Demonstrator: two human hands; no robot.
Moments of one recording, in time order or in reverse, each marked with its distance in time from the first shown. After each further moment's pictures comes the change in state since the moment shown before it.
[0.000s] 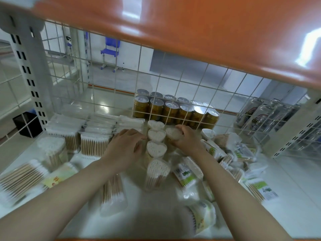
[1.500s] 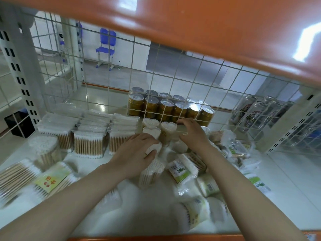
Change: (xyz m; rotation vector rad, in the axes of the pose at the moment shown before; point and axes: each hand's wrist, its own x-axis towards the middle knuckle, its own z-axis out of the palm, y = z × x) left_hand -0.003 0.027 0.019 -0.095 -0.034 0.170; right_hand -0.006 0.006 -0.031 -0.199 0.056 -0.092
